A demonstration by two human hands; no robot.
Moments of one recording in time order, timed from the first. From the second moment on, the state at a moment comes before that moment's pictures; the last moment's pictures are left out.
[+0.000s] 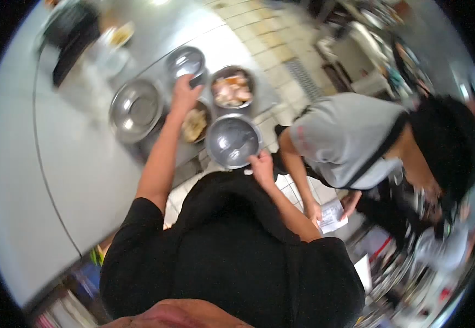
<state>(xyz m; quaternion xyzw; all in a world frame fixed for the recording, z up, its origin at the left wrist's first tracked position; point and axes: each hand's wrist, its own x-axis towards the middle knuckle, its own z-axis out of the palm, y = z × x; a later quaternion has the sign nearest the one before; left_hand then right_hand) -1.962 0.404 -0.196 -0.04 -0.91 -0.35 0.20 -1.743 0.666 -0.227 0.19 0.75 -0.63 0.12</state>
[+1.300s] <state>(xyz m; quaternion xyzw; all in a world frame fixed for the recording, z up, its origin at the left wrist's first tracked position) -1.736 0.457 -0.257 -0.24 -0.82 -0.51 0.06 -1.142 0.512 -0.196 0.59 0.38 -0.62 -0.35</state>
